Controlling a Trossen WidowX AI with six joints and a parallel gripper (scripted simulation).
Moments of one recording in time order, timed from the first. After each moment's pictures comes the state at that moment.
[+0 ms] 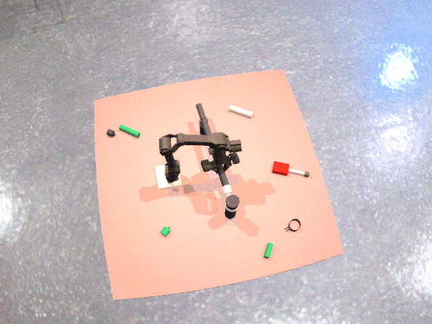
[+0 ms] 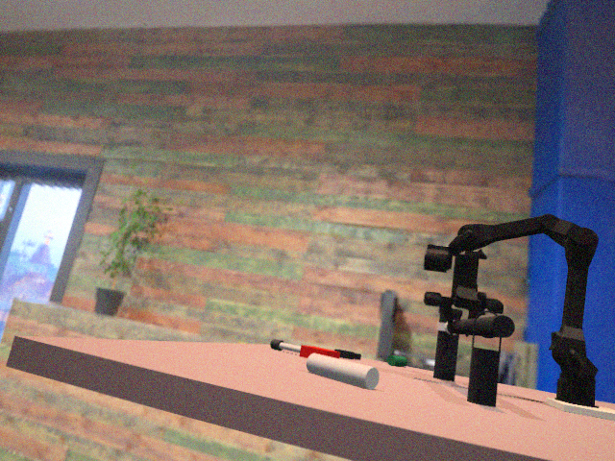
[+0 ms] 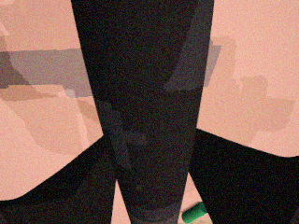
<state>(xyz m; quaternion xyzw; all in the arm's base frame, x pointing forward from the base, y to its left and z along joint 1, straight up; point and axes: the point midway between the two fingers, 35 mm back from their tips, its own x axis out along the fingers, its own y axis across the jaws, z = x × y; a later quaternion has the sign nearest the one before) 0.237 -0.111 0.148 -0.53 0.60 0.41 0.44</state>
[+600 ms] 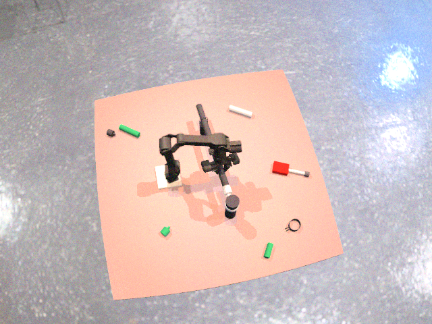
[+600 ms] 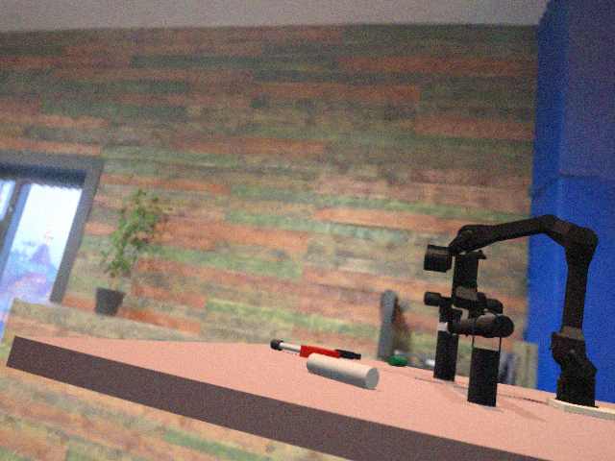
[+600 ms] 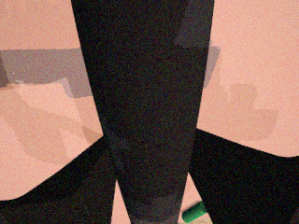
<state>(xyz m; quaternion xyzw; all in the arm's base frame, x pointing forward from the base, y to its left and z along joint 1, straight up) 0.237 -0.115 0.148 -0.53 0.60 0.41 0.44</state>
